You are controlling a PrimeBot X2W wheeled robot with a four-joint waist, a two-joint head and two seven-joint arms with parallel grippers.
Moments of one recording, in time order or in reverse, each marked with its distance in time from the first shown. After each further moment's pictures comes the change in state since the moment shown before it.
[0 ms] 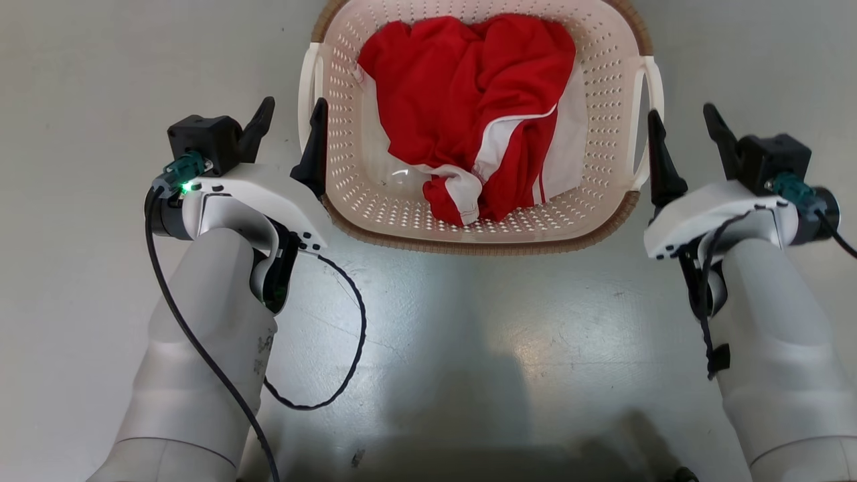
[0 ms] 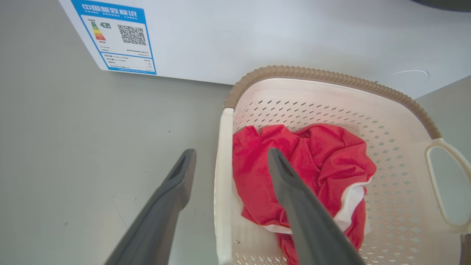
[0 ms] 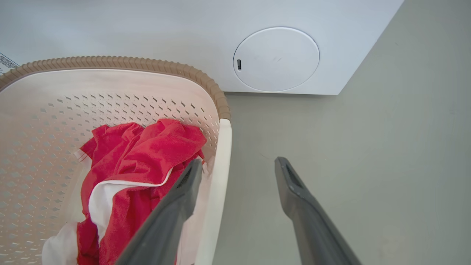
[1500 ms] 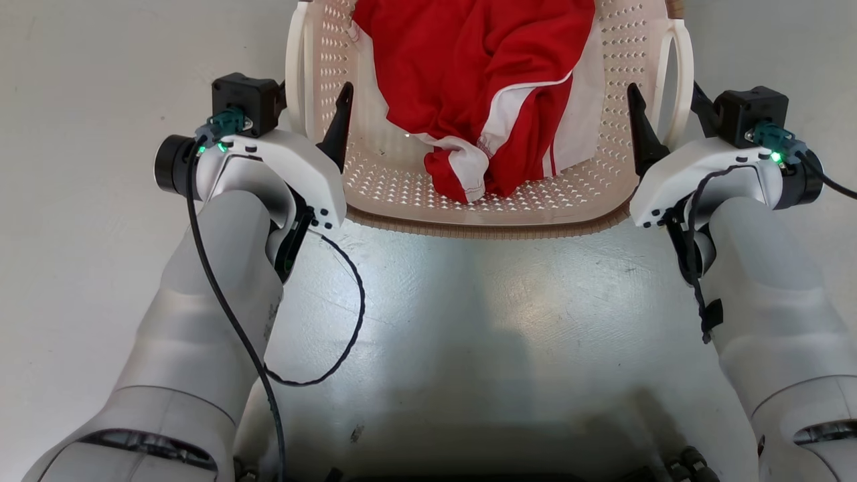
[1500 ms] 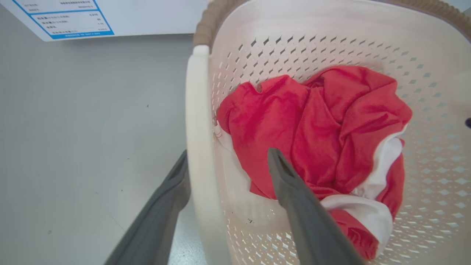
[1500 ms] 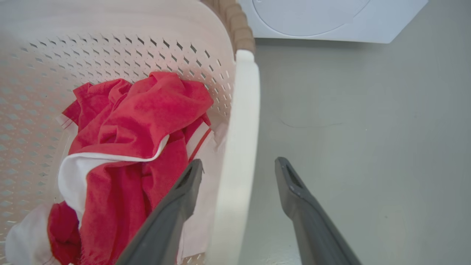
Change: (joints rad) left arm -0.162 -0.001 -0.132 0.194 0.053 0.000 0.000; right arm -0.196 -0.009 0.085 0.254 0.044 0.000 -0.001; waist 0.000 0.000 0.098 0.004
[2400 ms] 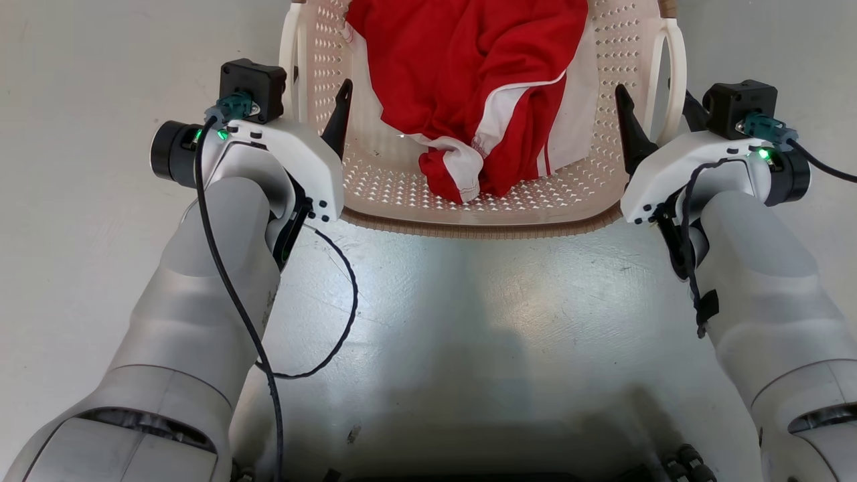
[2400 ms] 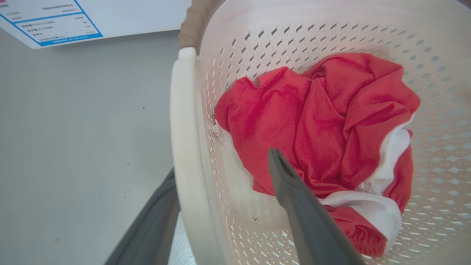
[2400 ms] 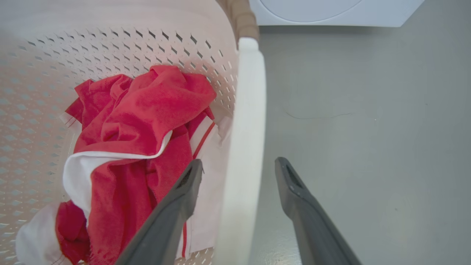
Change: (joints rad) left arm -0.079 -0.001 -0.067 0.113 -0.005 0.000 0.000; right arm -0.063 -0.003 0.107 0.105 0.124 0.000 0.000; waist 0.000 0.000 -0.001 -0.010
